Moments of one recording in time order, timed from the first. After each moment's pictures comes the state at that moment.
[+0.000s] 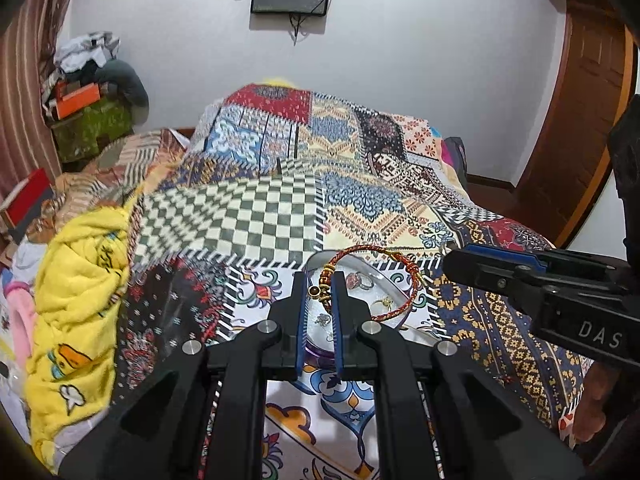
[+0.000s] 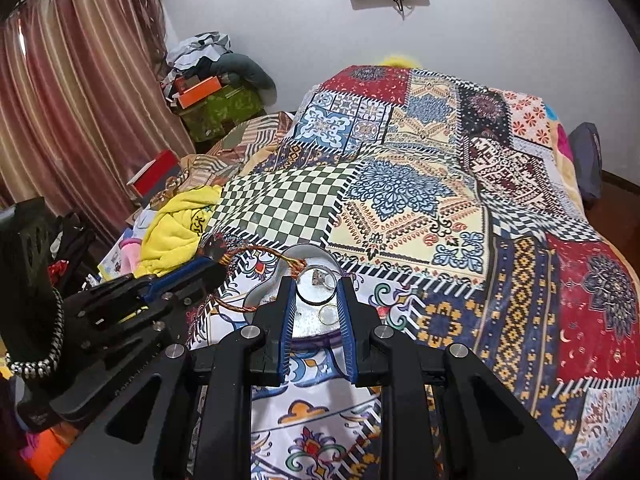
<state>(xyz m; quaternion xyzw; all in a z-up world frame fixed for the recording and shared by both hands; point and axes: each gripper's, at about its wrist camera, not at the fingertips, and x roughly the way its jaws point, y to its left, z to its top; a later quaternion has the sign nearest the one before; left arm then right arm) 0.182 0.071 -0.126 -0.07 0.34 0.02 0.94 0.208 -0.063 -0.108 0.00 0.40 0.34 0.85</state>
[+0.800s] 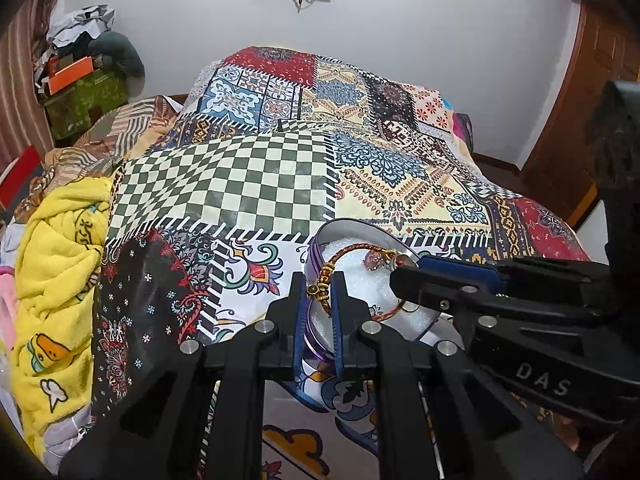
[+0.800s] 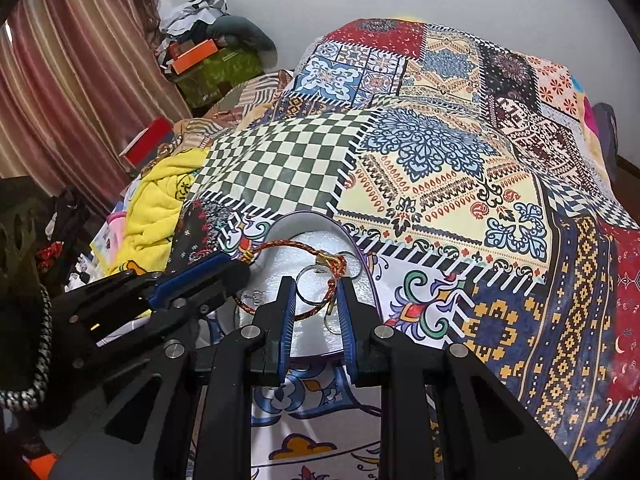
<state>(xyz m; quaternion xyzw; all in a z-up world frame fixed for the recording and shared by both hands) 0.211 0.079 -0.166 -0.08 0.39 0.02 0.92 0.234 -0.029 -0.155 -0.02 0.45 0.34 0.82</state>
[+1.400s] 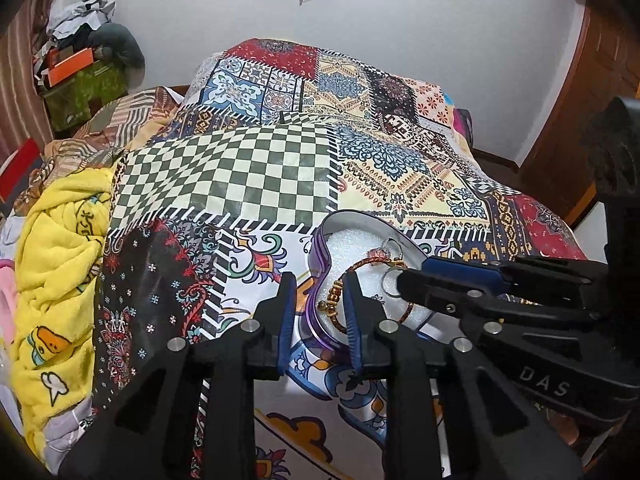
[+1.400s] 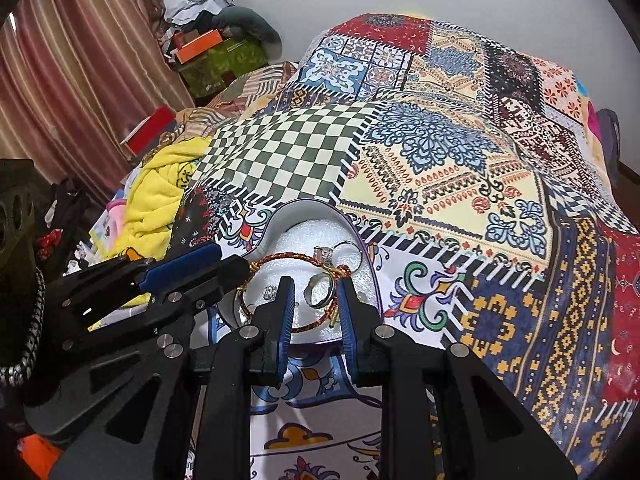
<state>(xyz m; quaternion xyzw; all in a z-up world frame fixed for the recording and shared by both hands) 0.207 0.083 -0.163 -0.09 0.40 0.02 0.91 0.229 -0.030 -0.154 -0.04 0.46 0.35 0.82</state>
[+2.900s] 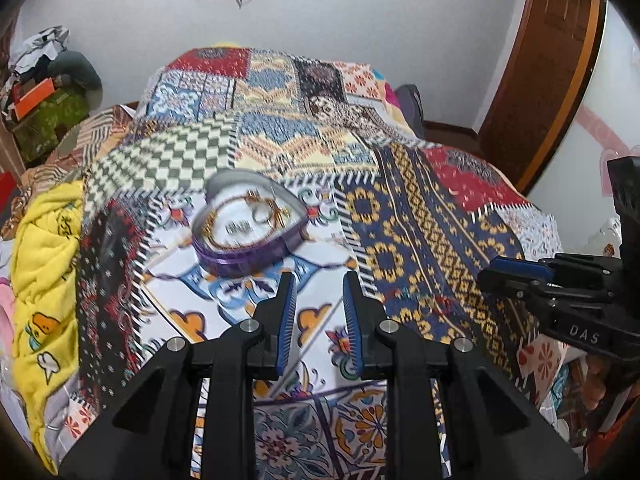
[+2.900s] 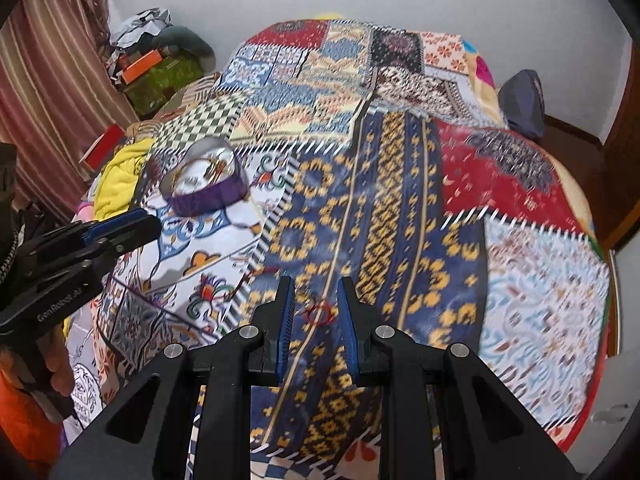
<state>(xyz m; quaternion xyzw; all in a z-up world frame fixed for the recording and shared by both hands) 0.140 -0.005 -0.143 -0.04 0.41 -0.06 0.91 0.148 -0.170 -0.144 -0.02 0.47 0.24 0.85</state>
